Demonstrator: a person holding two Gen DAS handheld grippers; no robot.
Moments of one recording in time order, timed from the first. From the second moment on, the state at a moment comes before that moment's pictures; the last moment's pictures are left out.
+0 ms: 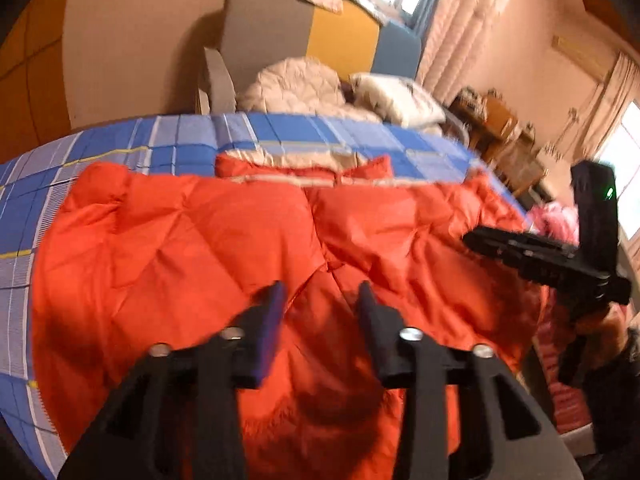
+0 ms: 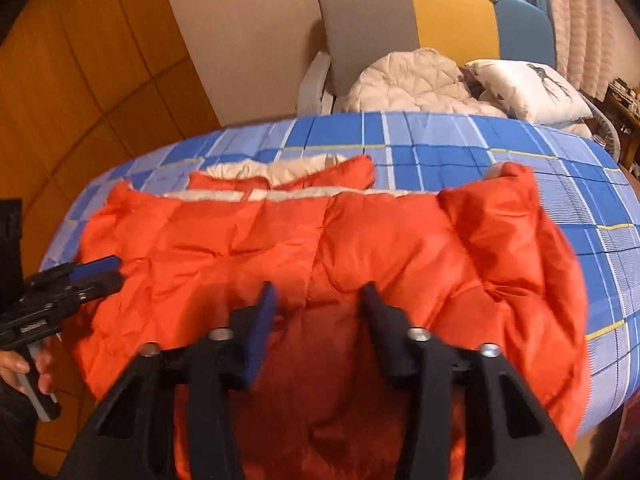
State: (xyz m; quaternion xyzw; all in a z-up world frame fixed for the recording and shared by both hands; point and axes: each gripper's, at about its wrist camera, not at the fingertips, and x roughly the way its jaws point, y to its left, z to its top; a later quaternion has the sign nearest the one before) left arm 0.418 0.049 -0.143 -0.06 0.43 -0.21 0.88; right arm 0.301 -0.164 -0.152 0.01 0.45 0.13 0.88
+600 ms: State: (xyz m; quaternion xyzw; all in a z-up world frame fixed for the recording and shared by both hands) left arm 0.466 0.037 -0.169 -0.07 0.43 -0.14 0.89; right arm 0.339 -0.155 -0.161 0.00 0.43 0.10 0.89
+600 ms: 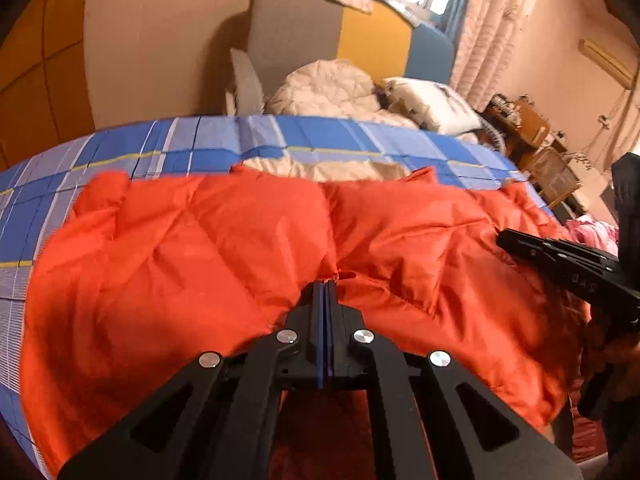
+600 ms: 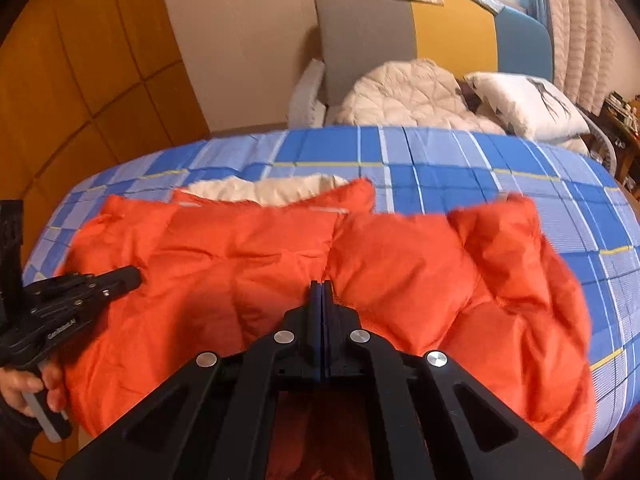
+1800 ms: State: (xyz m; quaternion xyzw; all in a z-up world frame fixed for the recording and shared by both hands) left arm 0.368 0.031 -0.116 -0.06 0.33 -0.08 0.94; right arm 0.245 -0.169 -0.153 0.09 0.41 0.09 0.90
